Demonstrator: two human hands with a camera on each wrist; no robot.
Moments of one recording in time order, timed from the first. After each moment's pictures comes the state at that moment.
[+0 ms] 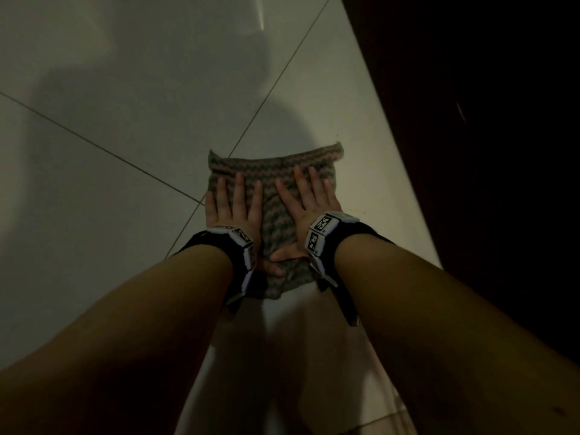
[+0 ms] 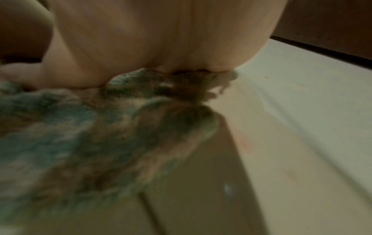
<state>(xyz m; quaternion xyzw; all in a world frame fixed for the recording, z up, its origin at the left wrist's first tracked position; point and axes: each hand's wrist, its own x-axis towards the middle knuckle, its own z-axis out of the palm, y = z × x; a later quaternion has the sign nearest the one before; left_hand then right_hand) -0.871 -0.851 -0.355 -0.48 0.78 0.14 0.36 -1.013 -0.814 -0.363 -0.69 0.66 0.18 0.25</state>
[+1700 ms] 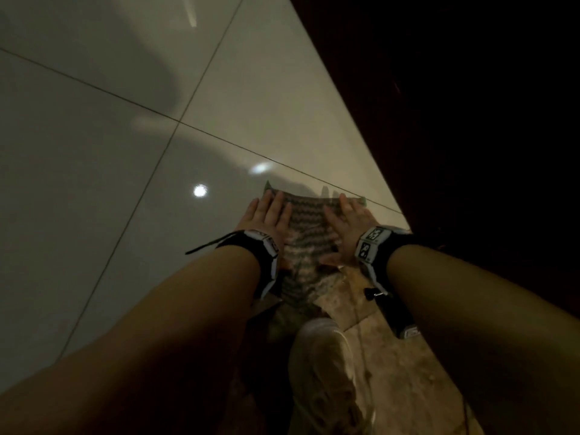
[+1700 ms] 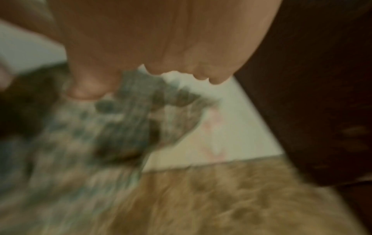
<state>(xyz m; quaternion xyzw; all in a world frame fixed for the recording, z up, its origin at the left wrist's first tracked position) -0.833 -0.672 -0.312 -0.24 0.89 0.16 0.35 -0.995 -0.587 -0.288 -0.51 0.72 0.33 0.34</state>
